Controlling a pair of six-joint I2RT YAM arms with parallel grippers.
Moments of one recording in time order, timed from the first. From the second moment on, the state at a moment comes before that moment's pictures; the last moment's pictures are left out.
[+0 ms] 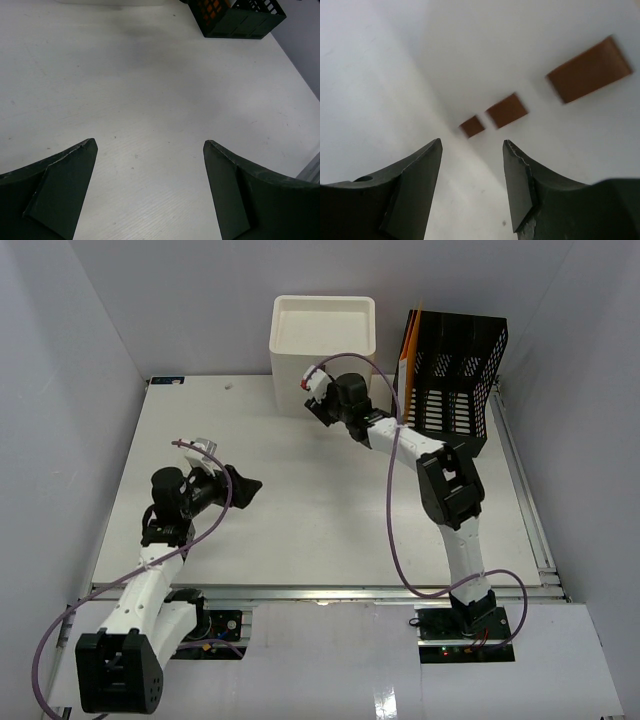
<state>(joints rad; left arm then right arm) -0.03 0.86 0.48 0.13 0.60 -0.23 0.57 2.20 1.74 0.13 -0.08 -0.52</state>
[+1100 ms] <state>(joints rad) -0.51 2.36 1.54 0.60 -0.21 -0.22 -0.05 1.07 0.82 -0.31 -1.17 -0.45</state>
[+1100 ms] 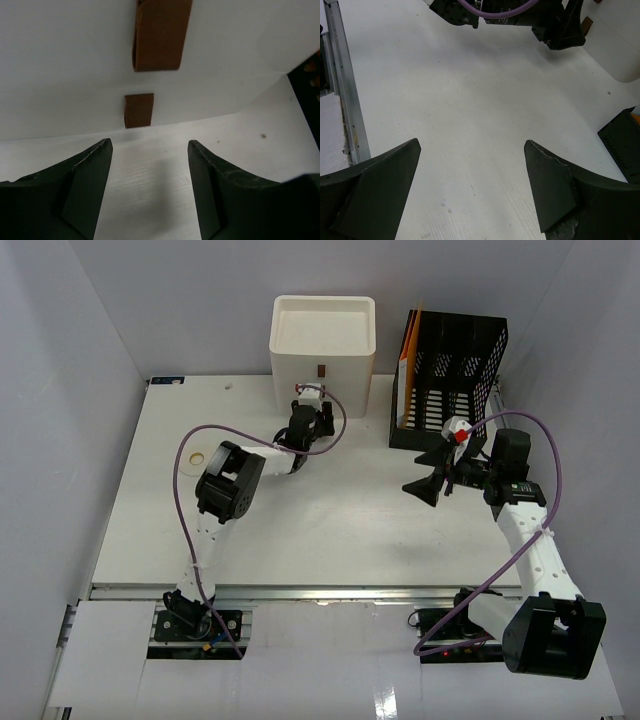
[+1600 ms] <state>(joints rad) -0.53 2.43 1.68 0.56 -0.34 -0.17 -0.06 1.07 0.82 -0.29 -1.16 -0.45</state>
